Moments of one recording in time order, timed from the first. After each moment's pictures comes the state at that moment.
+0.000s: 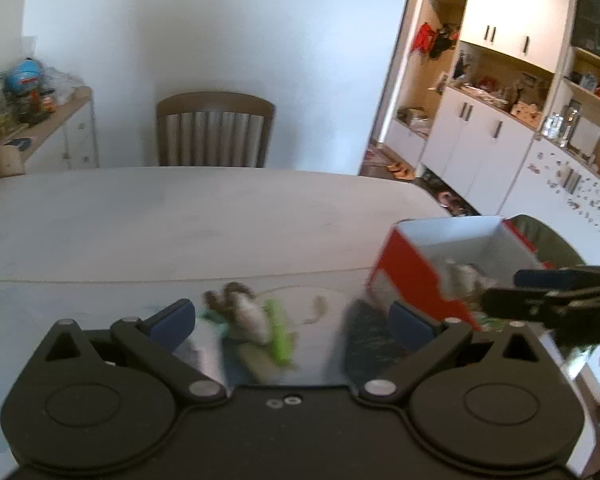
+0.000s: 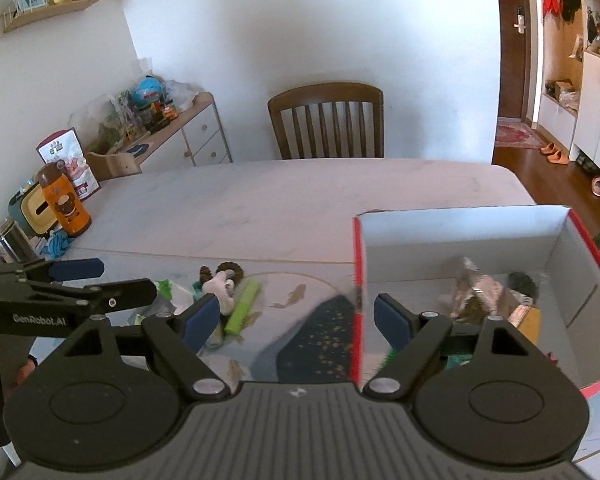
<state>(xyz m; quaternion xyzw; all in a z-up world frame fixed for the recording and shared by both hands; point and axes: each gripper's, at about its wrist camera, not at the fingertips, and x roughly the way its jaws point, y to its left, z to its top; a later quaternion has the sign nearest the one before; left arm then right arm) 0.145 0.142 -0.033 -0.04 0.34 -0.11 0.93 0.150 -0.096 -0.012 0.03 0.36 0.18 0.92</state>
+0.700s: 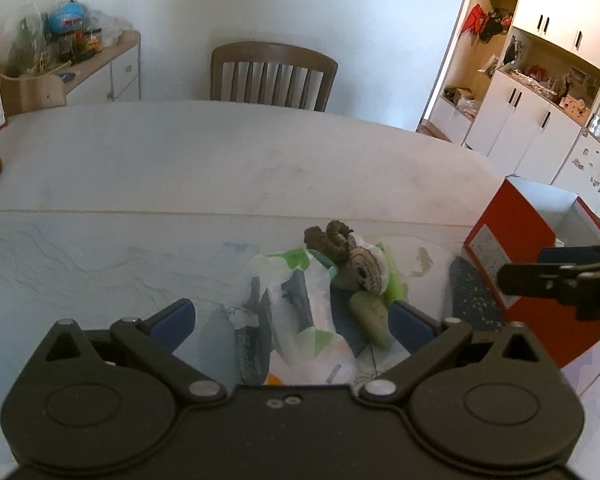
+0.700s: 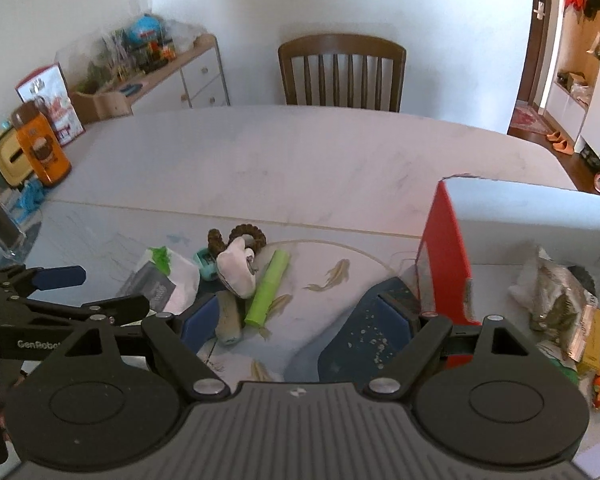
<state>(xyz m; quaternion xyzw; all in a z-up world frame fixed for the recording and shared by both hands) 0.171 0.211 -0.101 -0.06 0.39 -0.06 0.91 0.197 -0.007 -0.068 -0.03 0.42 0.17 0.89</state>
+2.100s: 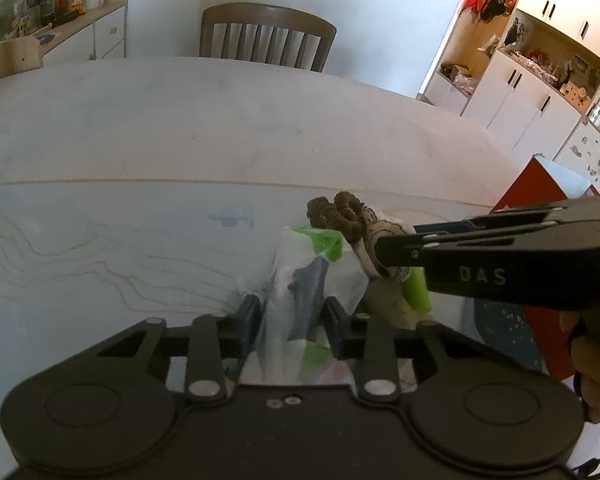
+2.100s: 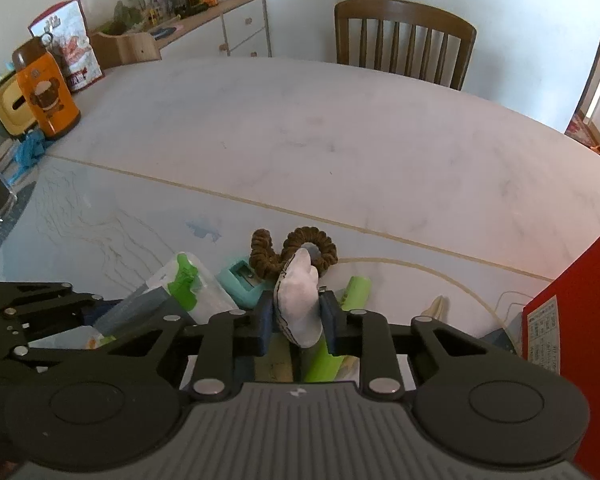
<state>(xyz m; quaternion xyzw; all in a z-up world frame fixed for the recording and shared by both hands) 0.197 0.214 -0.134 -0.08 0.44 -0.08 0.89 0.261 0.066 -0.121 -0.08 0.45 0.23 0.86</state>
